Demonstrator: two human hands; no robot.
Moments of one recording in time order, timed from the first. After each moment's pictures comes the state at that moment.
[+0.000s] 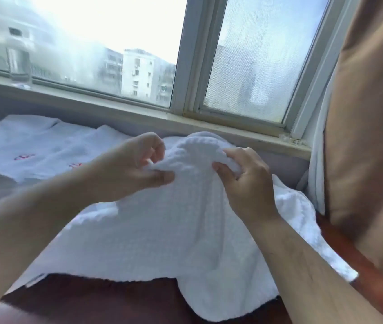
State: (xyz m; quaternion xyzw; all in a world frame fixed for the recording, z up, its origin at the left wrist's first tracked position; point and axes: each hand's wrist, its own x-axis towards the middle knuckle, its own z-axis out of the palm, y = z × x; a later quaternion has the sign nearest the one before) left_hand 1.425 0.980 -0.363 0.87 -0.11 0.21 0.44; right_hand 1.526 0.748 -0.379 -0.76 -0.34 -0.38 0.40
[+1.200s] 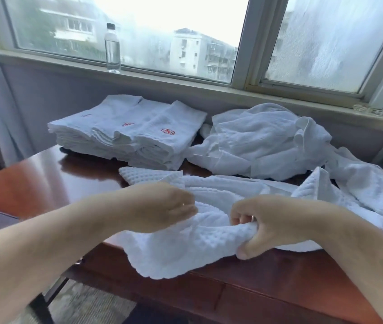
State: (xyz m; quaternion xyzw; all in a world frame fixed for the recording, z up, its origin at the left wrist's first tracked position) left_hand 1.267 1.004 -0.441 0.99 -0.08 -0.01 0.10; right_hand 1.395 0.770 -0.413 -0.87 -0.45 0.21 0.01
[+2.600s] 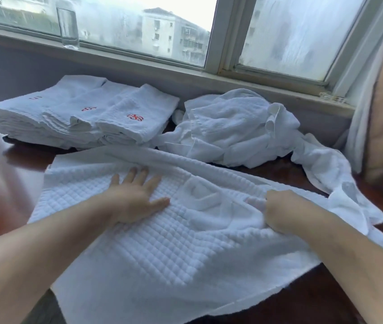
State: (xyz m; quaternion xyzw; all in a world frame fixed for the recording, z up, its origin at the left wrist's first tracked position) left_hand 1.361 1.032 -0.534 0.99 0.12 -0.07 0.07; right_hand 1.439 0.719 -0.450 -0.97 -0.17 0.10 -0.13
